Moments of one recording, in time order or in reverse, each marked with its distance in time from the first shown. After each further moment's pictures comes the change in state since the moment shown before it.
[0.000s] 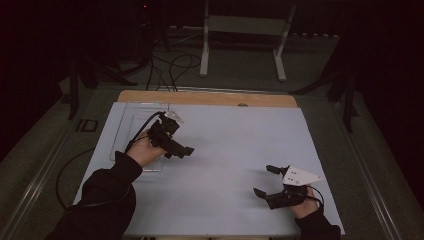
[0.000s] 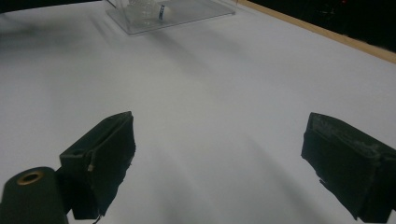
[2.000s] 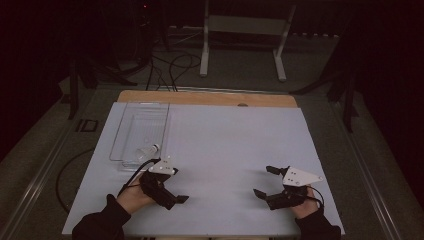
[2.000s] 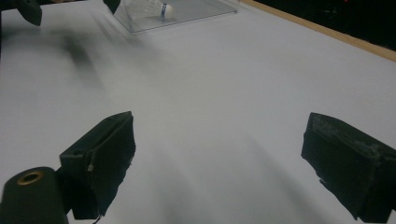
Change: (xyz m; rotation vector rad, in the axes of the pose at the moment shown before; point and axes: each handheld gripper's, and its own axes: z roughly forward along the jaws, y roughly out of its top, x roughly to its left) left arm -0.052 -0.112 0.018 -0.125 -0.207 0.127; right arm 0.001 -0.001 0.000 0.005 0.007 -0.007
